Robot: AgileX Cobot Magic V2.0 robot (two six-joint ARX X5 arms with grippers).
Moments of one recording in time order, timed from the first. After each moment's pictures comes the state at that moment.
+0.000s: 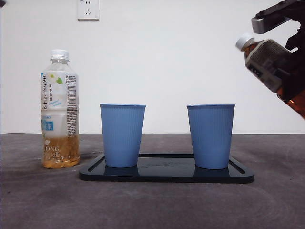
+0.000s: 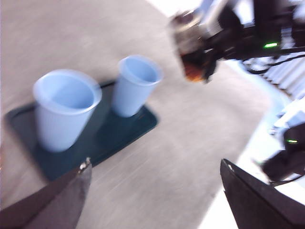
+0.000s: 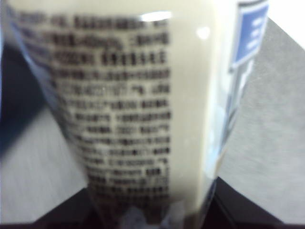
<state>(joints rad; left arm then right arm) -0.15 0.58 0.75 -0.67 0.82 0.01 0.33 1.15 0.77 -0.31 0.32 -0.37</state>
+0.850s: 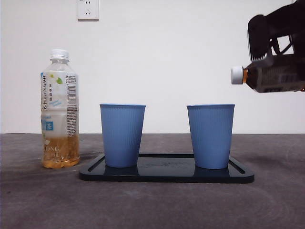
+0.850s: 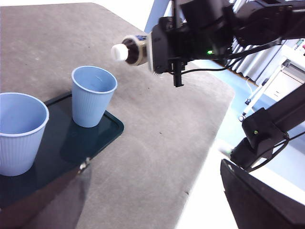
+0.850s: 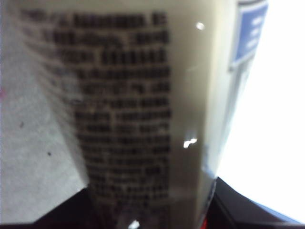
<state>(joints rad) -0.26 0.58 0.76 -0.61 0.87 0.01 0.50 1.21 0.81 -0.40 0.81 -0.97</state>
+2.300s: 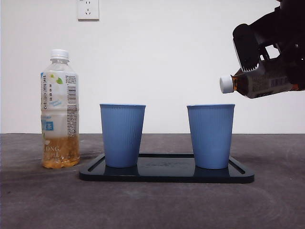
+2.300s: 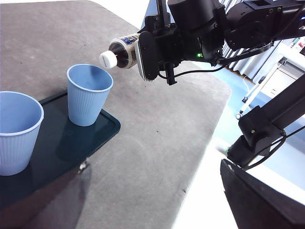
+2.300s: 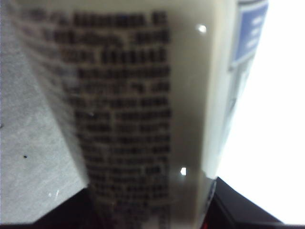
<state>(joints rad) -0.27 0.58 0.76 -0.61 0.87 0.01 0.55 1.25 0.81 -0.31 0.87 -1.11</state>
